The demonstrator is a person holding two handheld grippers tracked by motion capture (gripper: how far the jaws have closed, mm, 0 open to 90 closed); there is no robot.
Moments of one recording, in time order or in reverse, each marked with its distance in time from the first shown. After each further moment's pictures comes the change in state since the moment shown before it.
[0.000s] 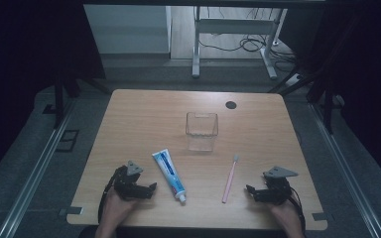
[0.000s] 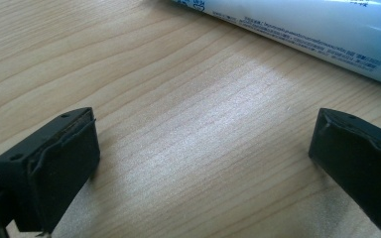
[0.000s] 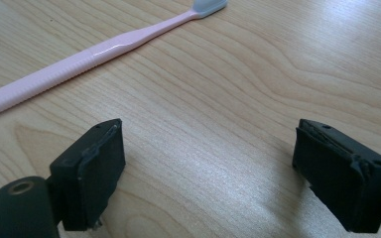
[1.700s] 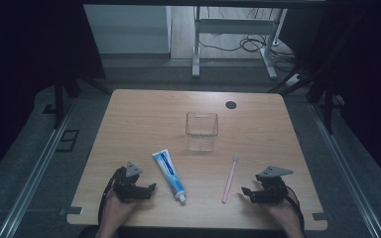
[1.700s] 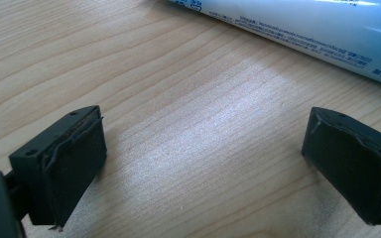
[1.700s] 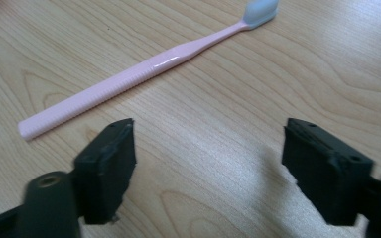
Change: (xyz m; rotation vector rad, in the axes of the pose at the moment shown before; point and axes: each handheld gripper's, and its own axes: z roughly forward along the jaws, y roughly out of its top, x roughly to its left) left arm 0.000 -0.003 -0.003 -0.014 -0.007 0.007; right arm 0.018 0.017 -0.007 0.043 0.091 -0.020
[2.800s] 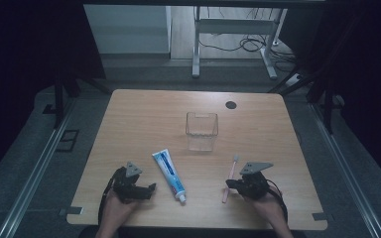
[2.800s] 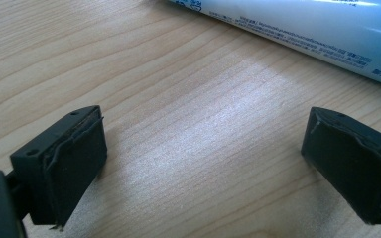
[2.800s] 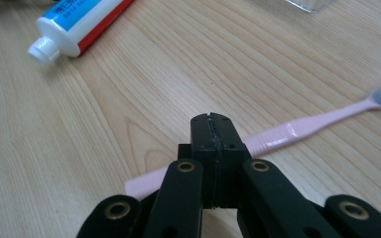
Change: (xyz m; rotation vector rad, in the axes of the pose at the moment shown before) left arm 0.000 0.000 0.000 0.000 0.001 0.001; right arm 0.035 0.037 0.022 -0.016 0.220 -0.097
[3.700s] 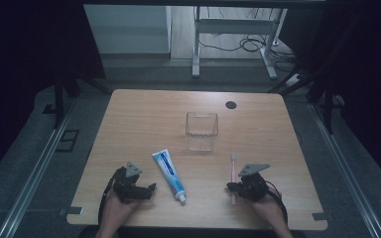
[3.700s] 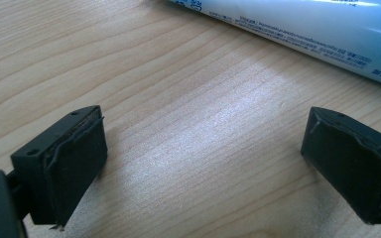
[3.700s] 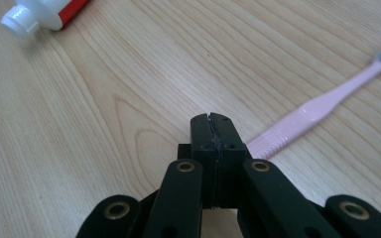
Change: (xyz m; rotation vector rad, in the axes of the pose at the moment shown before) left arm 0.000 0.000 0.000 0.000 0.001 -0.002; right arm -0.003 -0.010 0.005 0.074 -0.022 0.017
